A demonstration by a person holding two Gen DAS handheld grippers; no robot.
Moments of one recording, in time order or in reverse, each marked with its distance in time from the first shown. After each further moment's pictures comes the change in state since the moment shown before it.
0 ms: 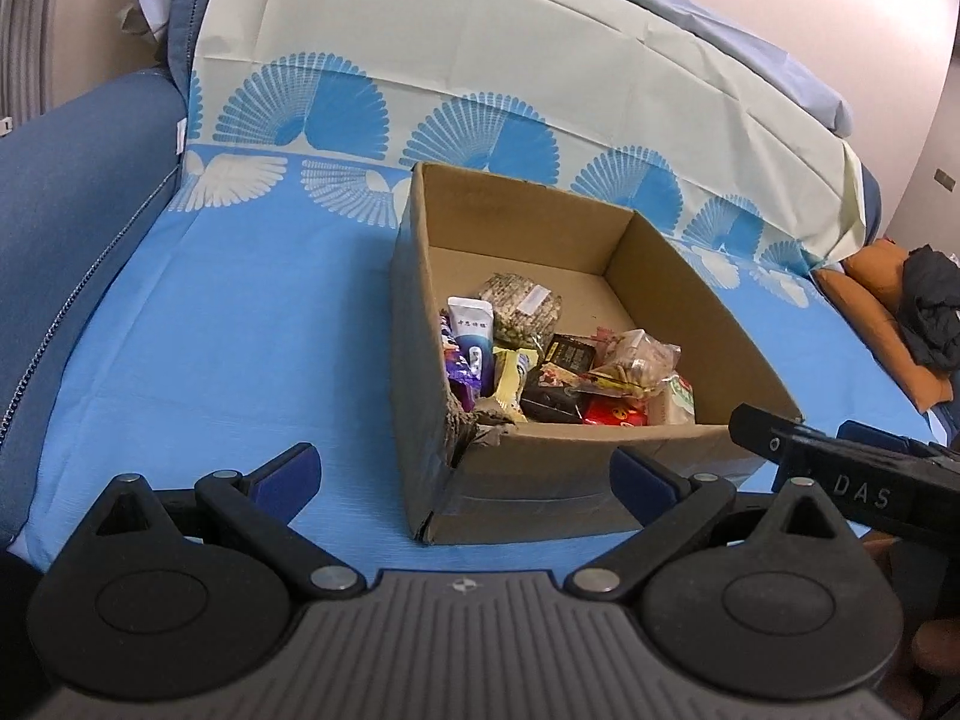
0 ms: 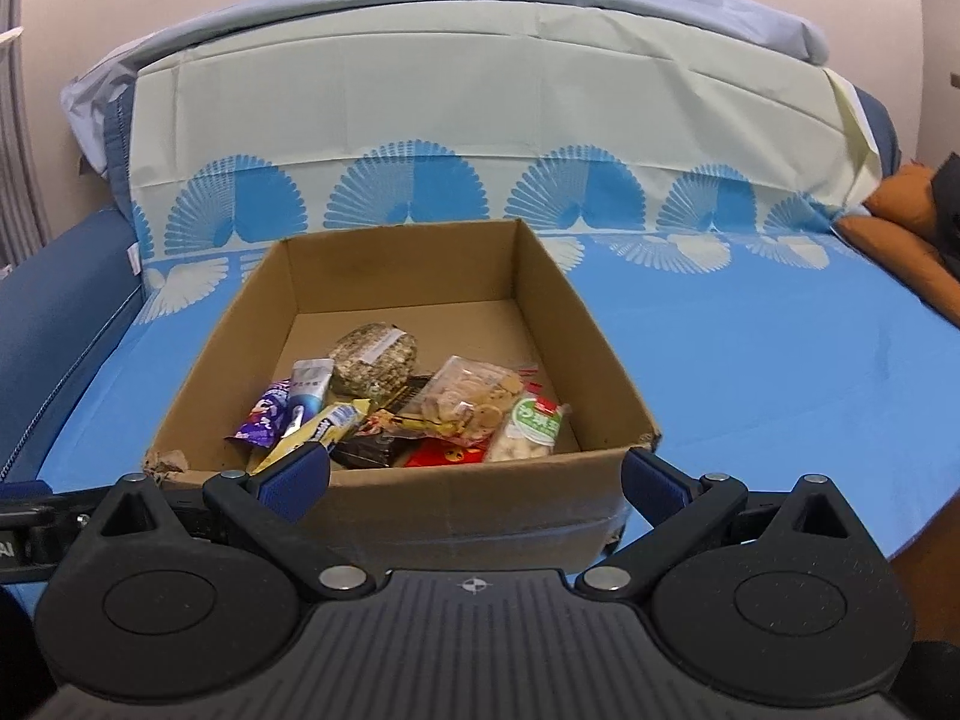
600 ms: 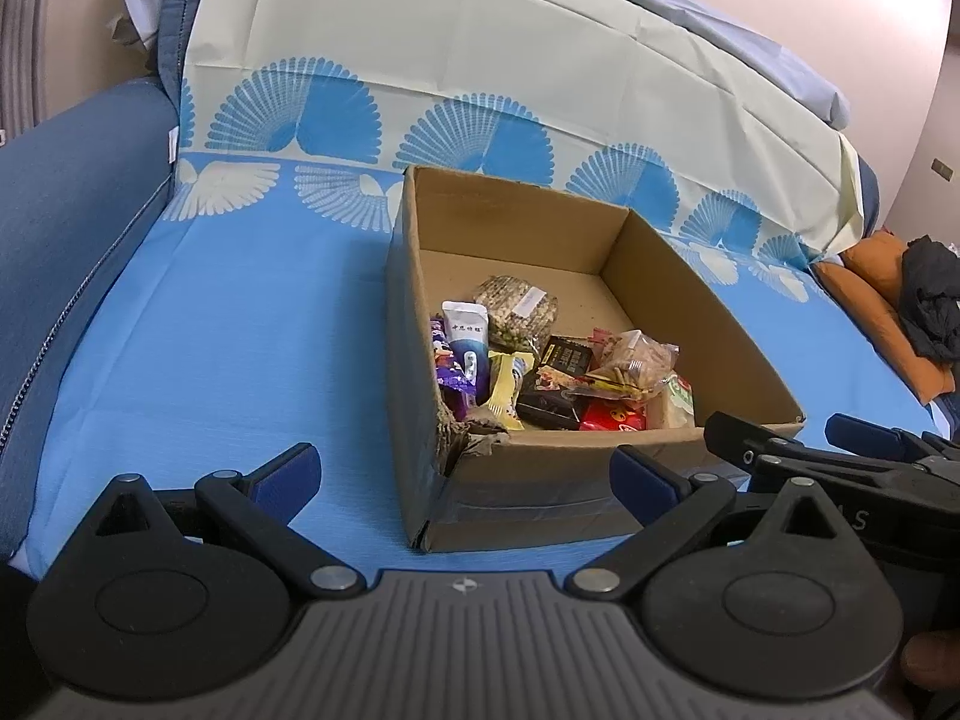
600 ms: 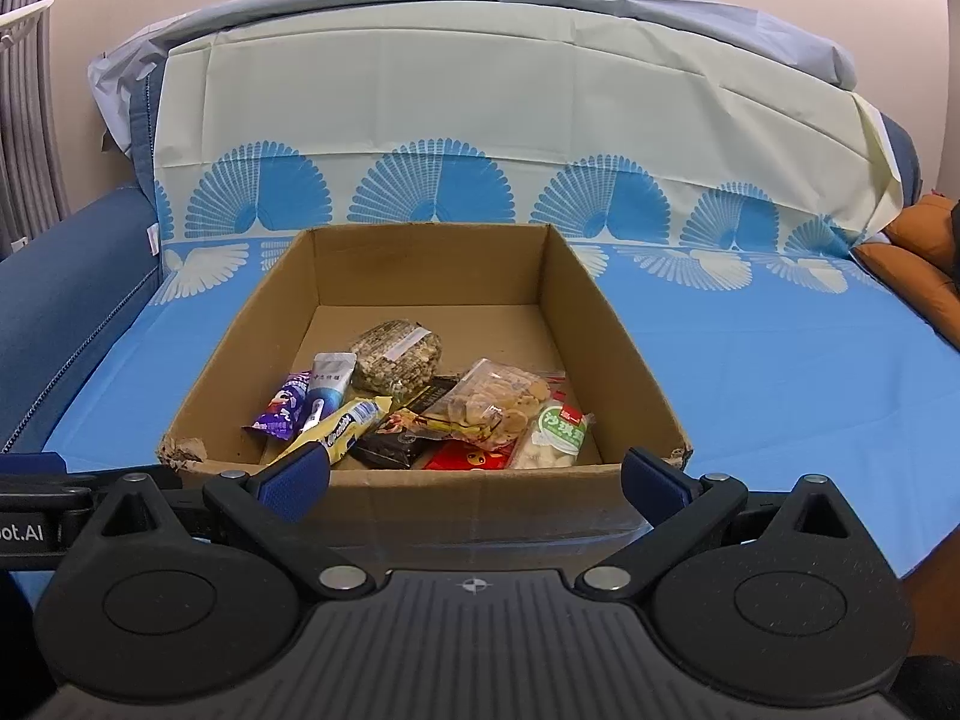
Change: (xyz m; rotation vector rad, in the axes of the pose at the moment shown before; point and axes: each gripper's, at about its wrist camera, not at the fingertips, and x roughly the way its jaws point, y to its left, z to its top) left arm 0.003 -0.009 0.002 0.025 -0.002 0.006; right arm 0.004 0.011 0.000 -0.056 -0.002 0.020
